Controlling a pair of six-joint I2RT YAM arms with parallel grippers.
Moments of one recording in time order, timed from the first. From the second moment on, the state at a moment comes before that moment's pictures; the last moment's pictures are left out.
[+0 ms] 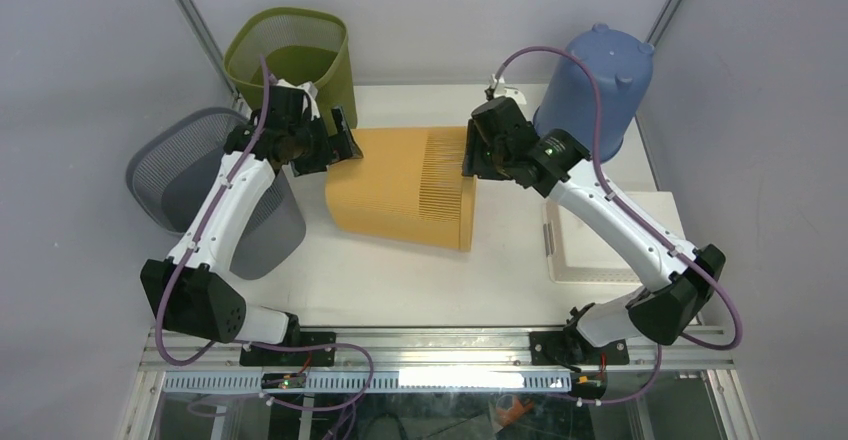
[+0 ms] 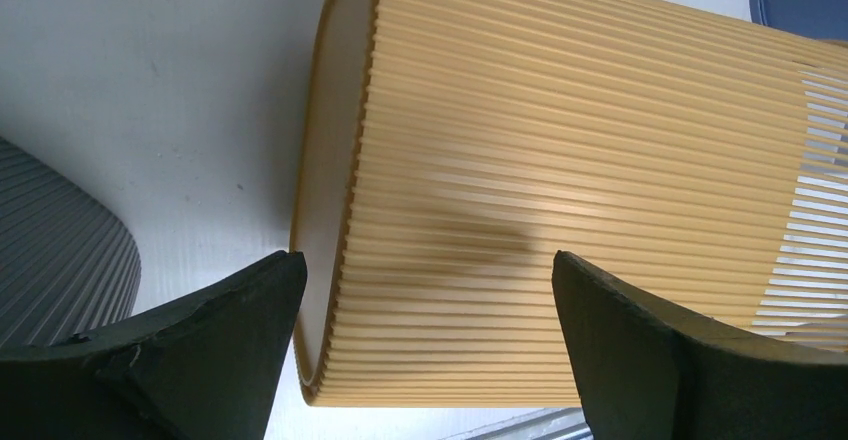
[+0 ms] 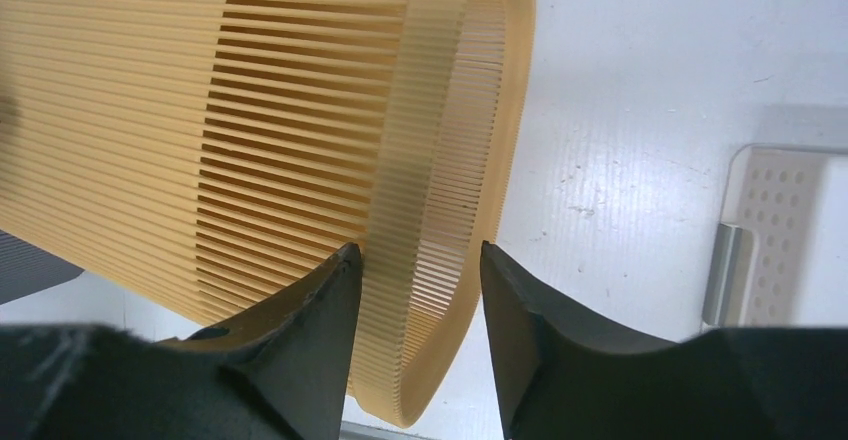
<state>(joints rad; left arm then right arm) -0.21 1.39 1.37 -0.81 0.16 -0.49 0.74 1.43 1.53 -0.92 0.31 0.62</state>
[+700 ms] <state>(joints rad) -0.21 1.42 1.39 -0.75 0.52 -0.49 0.72 1.37 1.46 -0.96 0.41 0.63</state>
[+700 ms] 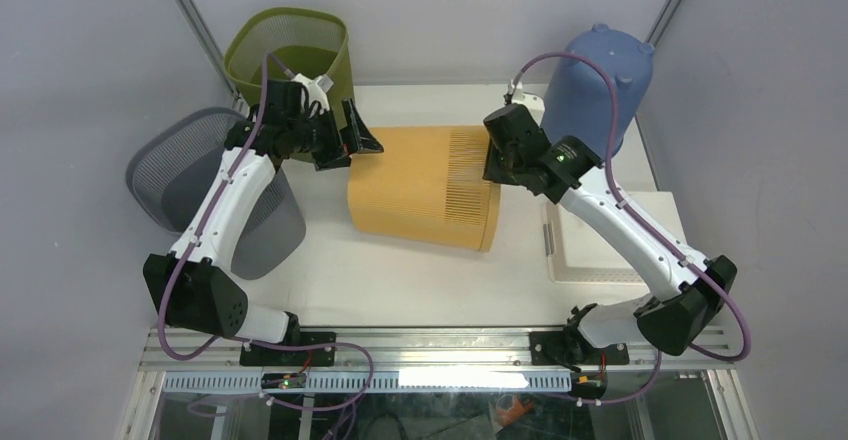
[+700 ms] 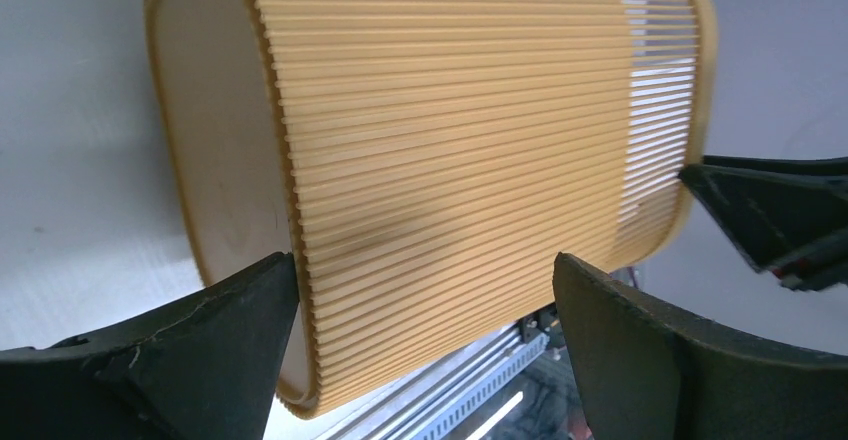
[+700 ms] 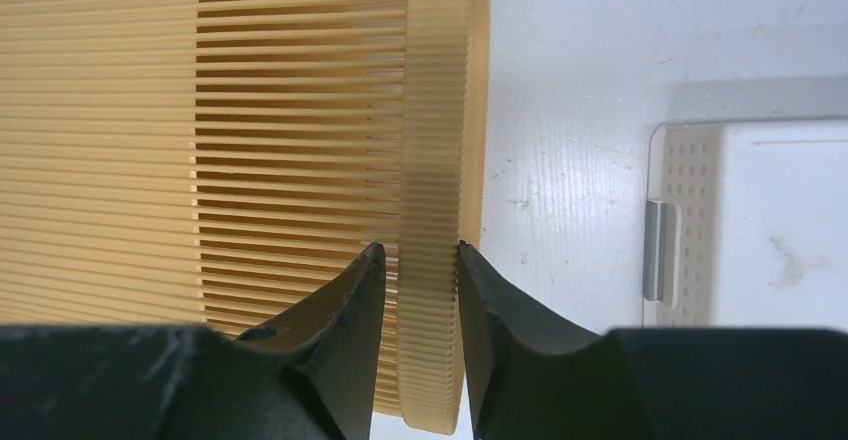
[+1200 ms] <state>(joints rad) -0.20 1.42 1.47 -0.58 0.72 -0.67 0.54 1.22 1.27 -0.80 0.26 0.66</state>
